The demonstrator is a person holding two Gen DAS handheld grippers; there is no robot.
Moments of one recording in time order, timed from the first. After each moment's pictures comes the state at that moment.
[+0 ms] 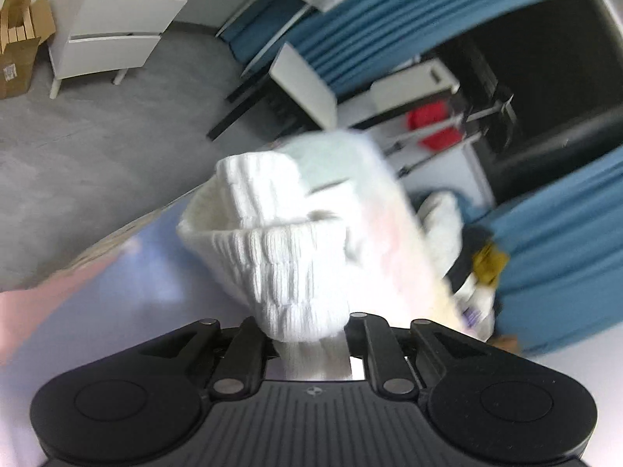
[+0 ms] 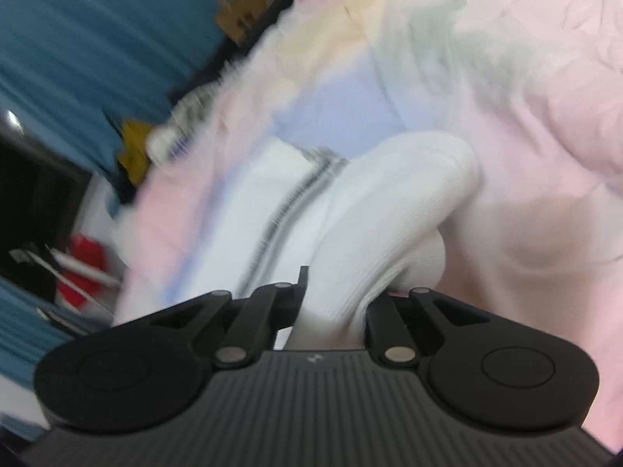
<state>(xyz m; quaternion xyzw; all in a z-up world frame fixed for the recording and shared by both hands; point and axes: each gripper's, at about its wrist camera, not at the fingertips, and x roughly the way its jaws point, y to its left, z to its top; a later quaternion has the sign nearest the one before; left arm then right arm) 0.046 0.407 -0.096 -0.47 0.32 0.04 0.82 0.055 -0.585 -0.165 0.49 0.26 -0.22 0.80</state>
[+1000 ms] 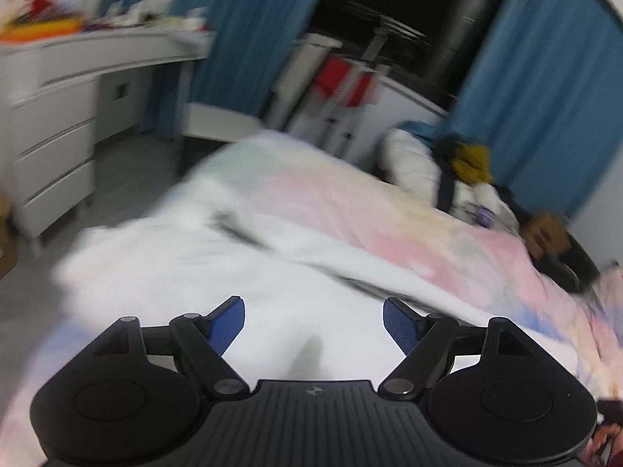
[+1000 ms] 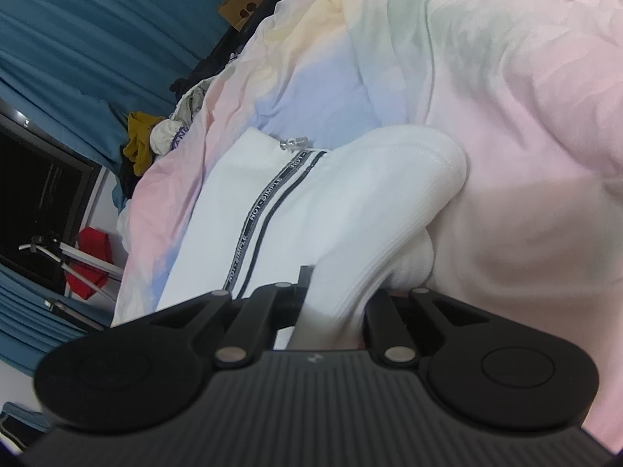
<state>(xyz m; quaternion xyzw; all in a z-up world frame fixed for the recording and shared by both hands) -0.008 0.217 0.001 -0.19 0.31 -0.01 0.93 0.035 -0.595 -0.174 0.50 0.24 -0.19 0.81</state>
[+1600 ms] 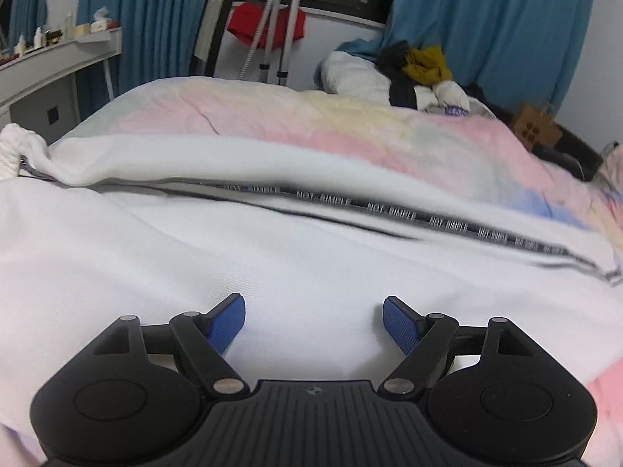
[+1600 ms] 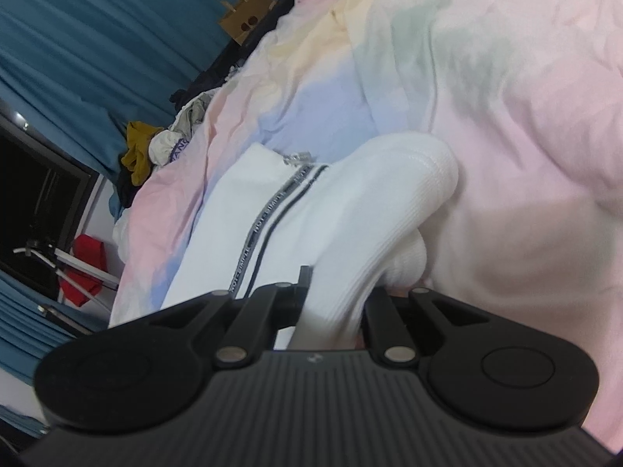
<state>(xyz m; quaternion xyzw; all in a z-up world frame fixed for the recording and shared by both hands) 0.061 0.069 -0.118 -0.05 0.36 -0.05 0.93 0.035 -0.587 -0.160 0.47 0.22 -0.22 0.83</state>
